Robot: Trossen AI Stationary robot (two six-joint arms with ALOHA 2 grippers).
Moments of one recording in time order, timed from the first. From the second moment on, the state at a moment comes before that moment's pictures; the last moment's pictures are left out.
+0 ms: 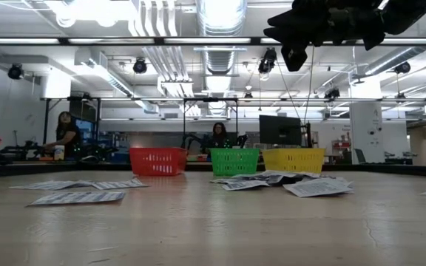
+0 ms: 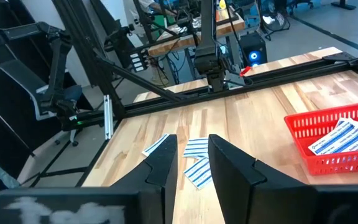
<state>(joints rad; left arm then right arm) -0.27 0.76 0.86 0.55 0.52 -0.02 -0.26 1.11 0.62 0.35 -0.47 0.29</state>
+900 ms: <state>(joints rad) 0.20 1.06 0.94 -0.60 -0.31 -0.03 -0.26 1.11 0.62 0.35 -0.47 0.28</state>
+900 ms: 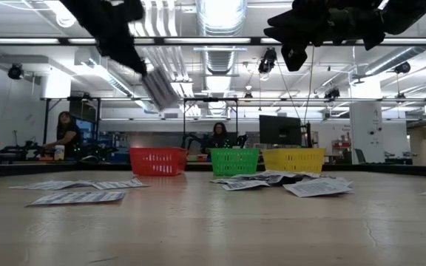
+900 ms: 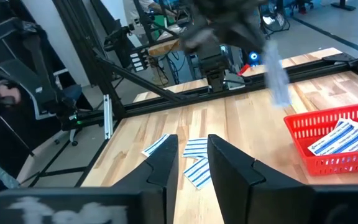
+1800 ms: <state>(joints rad) 0.87 1.88 1.67 -1.25 0.56 0.58 -0.26 1.11 0.62 0.35 -0.47 0.28</state>
